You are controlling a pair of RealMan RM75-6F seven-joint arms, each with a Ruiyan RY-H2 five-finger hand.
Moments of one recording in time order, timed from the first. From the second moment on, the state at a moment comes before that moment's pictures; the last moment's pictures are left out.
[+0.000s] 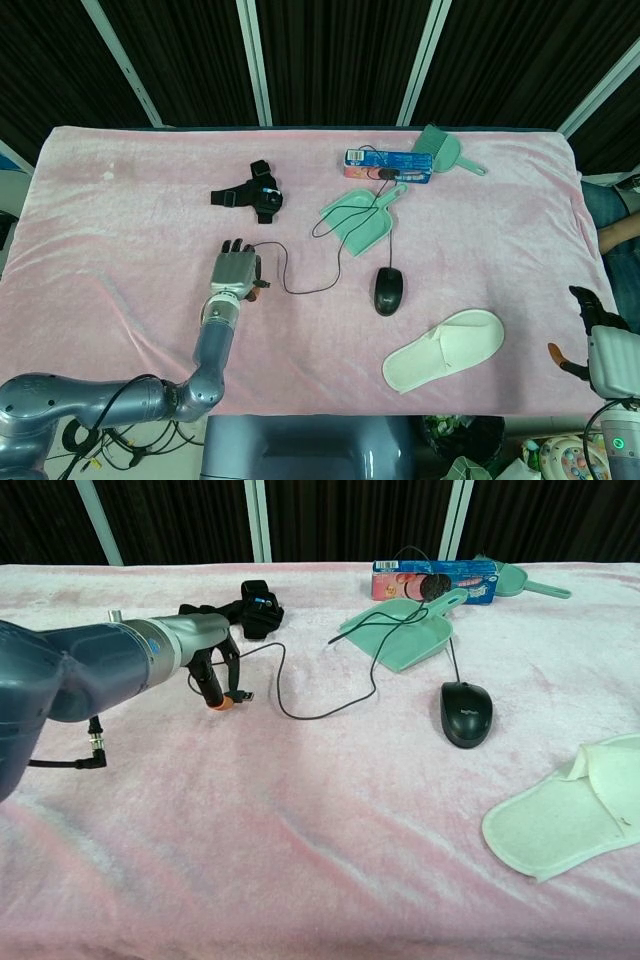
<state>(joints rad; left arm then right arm) -0.96 -1.78 -0.38 -1.49 0.33 1.13 0.93 0.08 -1.10 0.10 -1.67 -1.32 1.38 -0.02</state>
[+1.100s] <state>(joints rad) -0.91 -1.55 -0.42 -1.75 0.84 0.72 0.23 0.08 -1.10 0.10 -1.68 -1.32 1.38 -0.03</state>
